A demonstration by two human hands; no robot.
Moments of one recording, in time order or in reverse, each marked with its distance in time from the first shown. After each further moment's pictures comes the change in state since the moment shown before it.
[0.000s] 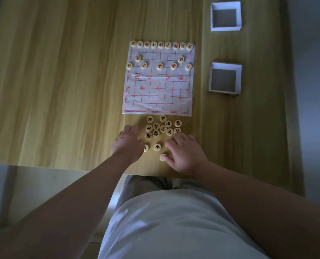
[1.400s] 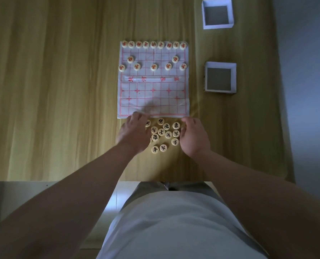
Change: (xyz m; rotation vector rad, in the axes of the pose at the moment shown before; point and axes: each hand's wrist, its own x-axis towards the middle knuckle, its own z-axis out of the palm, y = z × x) left_hand 0.045 0.020 -0.011 0.042 0.078 0.292; right_hand 0.040 0.019 -0.011 0.375 0.083 0.686
